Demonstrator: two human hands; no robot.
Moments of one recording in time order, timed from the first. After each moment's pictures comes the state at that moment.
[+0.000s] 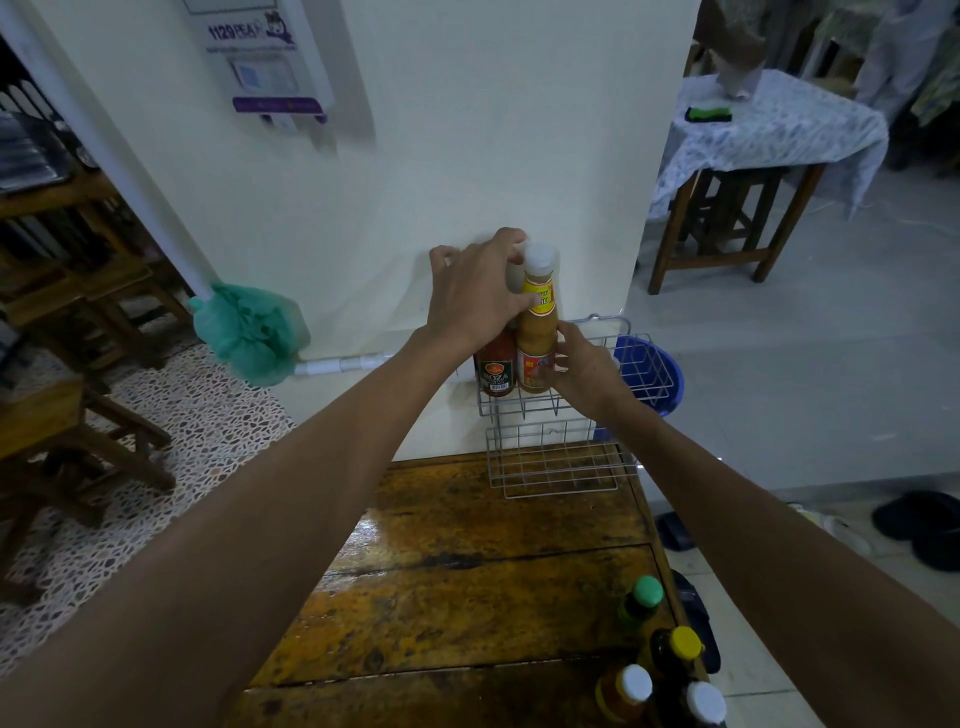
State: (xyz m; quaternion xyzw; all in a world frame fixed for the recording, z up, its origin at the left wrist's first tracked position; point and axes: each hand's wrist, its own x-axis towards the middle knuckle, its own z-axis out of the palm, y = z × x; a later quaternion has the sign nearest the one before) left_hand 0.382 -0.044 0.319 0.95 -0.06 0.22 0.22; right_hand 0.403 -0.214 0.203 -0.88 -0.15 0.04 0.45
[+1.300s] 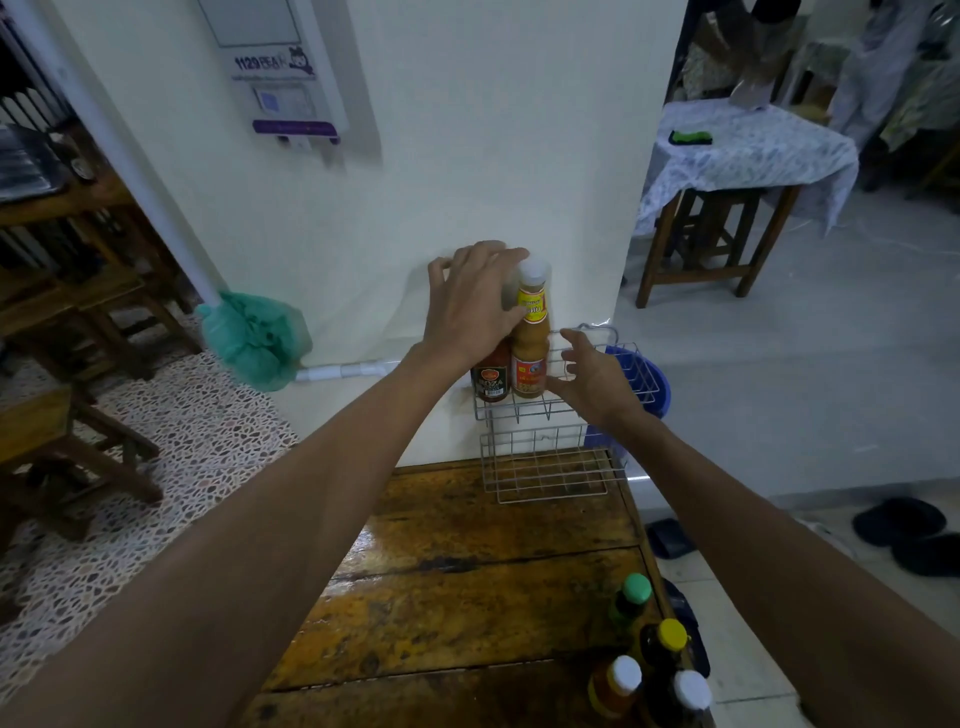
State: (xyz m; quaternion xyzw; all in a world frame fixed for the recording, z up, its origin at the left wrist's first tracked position) left_hand 0.364 -0.042 0.318 0.96 -0.08 0.24 0.15; right_hand 0.378 -0.232 0.219 -0.90 -0.13 -0.01 0.41
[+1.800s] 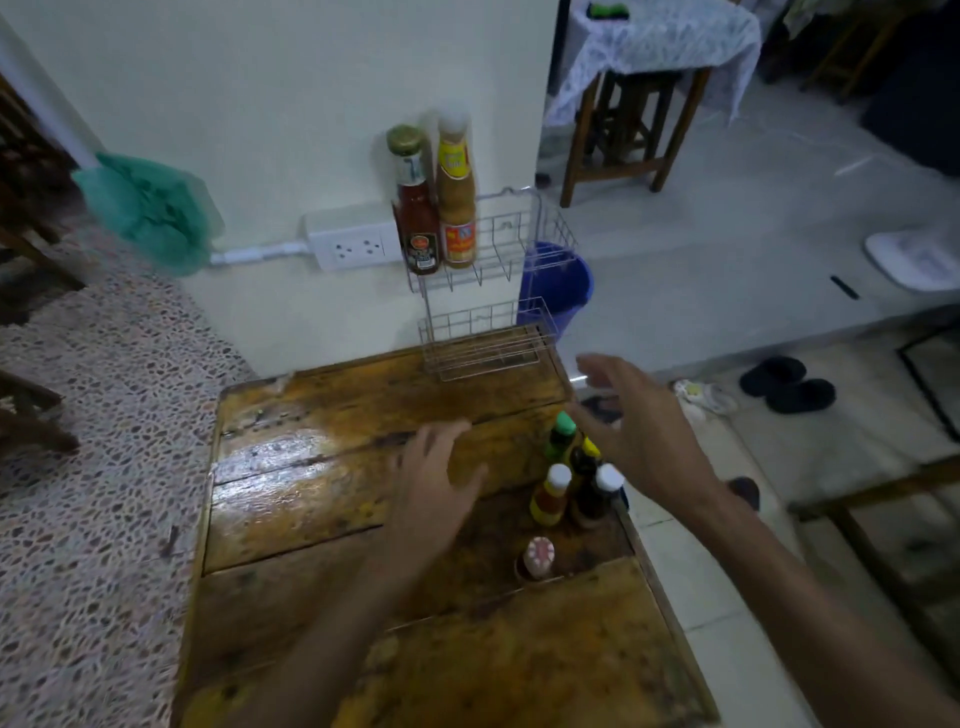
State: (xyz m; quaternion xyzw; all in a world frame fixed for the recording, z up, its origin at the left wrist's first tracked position) left_hand 0.072 -0.078 0.127 0.93 -0.02 0.03 0.36; right_hand 0.106 -0.322 0.227 -0.92 -0.11 -0.06 0.36
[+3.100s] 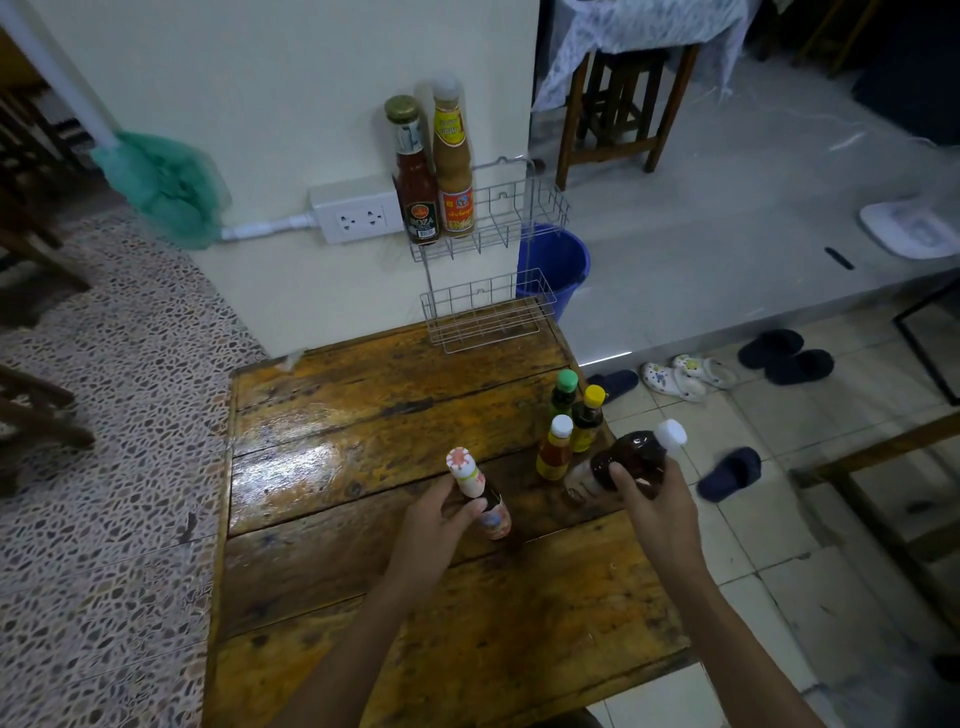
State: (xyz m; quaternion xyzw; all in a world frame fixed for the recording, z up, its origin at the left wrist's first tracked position) left_hand -0.009 -0.058 0.062 0.81 0.04 -0.14 0.57; right_hand -0.013 -0.336 0.102 -0.82 0.22 -0.04 0.54
